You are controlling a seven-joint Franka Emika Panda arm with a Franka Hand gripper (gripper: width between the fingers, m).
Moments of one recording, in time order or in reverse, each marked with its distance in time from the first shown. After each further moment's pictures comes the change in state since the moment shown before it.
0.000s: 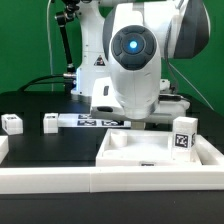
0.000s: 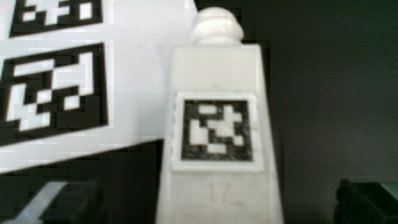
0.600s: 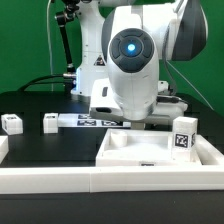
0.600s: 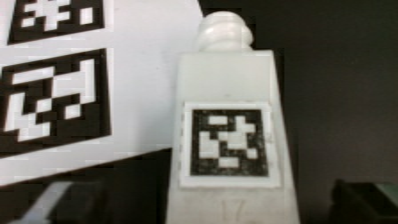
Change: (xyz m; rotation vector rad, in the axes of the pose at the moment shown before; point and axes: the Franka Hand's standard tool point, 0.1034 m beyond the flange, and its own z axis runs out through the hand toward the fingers) arm 0.000 0.001 0.005 -0.001 0.001 0.009
